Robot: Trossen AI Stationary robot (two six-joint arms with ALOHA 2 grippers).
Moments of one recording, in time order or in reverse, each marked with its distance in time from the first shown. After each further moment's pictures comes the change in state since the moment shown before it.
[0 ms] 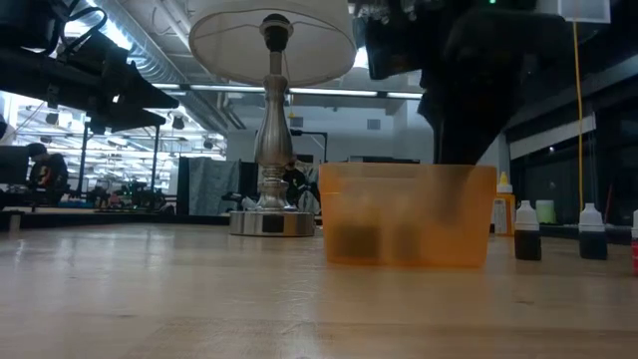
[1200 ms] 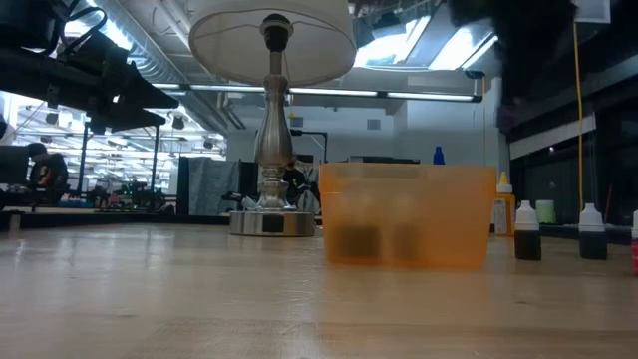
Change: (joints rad) left arm 0.000 0.000 0.000 0.000 0.000 0.000; right arm -0.053 -0.463 -0.169 -0.256 0.062 0.231
